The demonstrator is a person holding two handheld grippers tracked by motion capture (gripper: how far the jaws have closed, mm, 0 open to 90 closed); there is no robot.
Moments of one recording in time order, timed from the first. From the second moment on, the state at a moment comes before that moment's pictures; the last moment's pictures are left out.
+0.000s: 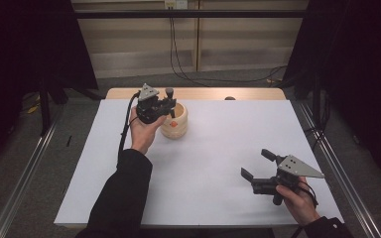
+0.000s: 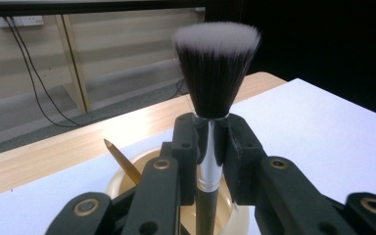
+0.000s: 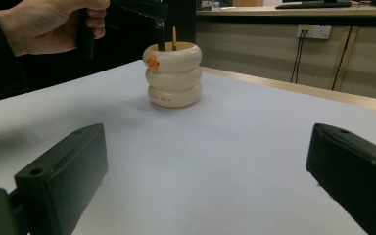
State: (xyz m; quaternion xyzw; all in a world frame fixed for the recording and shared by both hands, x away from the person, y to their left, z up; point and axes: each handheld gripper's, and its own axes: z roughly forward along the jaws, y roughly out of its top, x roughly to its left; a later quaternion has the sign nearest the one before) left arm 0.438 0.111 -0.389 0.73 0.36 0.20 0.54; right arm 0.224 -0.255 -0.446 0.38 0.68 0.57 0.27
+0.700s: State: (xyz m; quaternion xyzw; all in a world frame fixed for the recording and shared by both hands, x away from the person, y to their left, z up) left arm 0.435 0.115 -0.388 0.70 0.38 0.22 0.56; right arm 0.224 -0.255 -0.446 0.38 0.68 0.57 0.27
